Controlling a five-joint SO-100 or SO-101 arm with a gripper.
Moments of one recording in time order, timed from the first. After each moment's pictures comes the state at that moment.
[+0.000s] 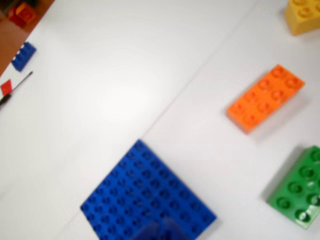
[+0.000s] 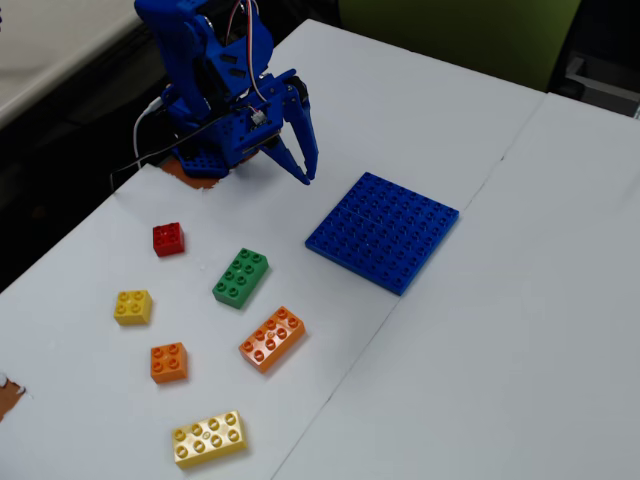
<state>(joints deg) 13.3 123.6 105.6 58.3 -53.2</state>
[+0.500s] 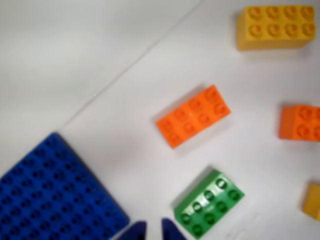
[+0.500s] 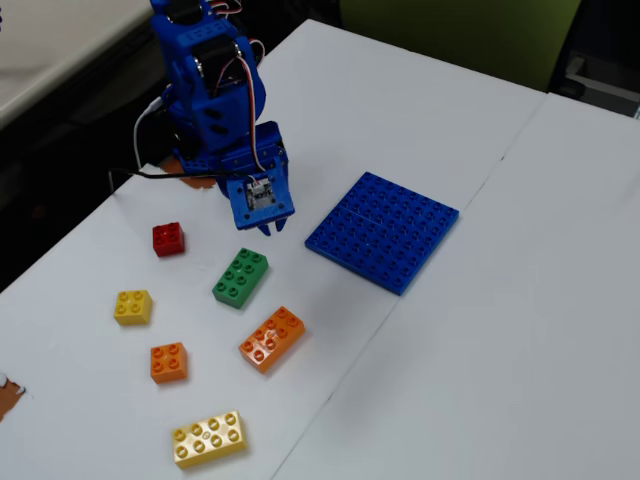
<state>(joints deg) 27.9 91.9 74.3 78.5 -80.2</state>
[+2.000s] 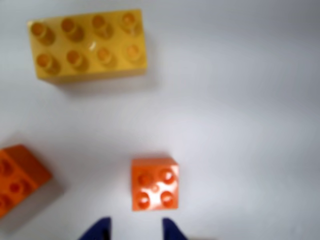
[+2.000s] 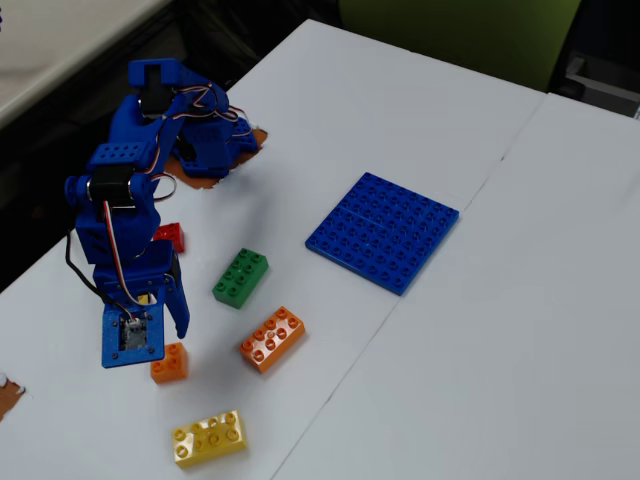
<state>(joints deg) 54.4 52.7 37.3 78.2 -101.1</state>
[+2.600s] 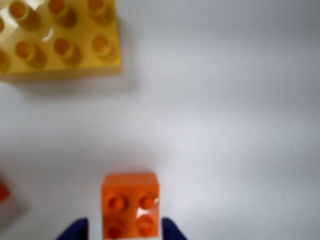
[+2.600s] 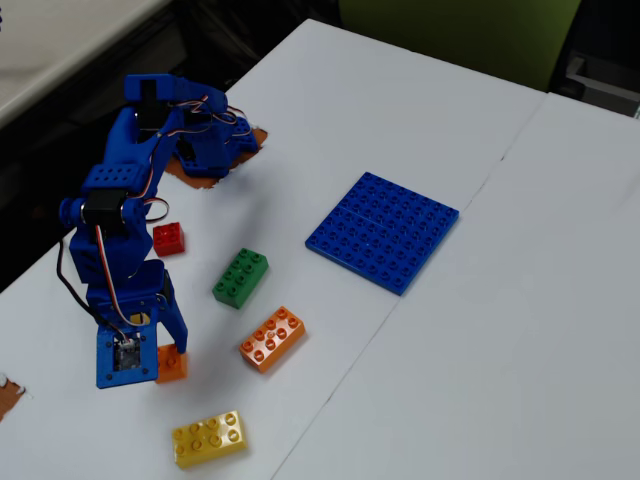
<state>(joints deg) 57.0 46.1 34.9 74.1 -104.6</state>
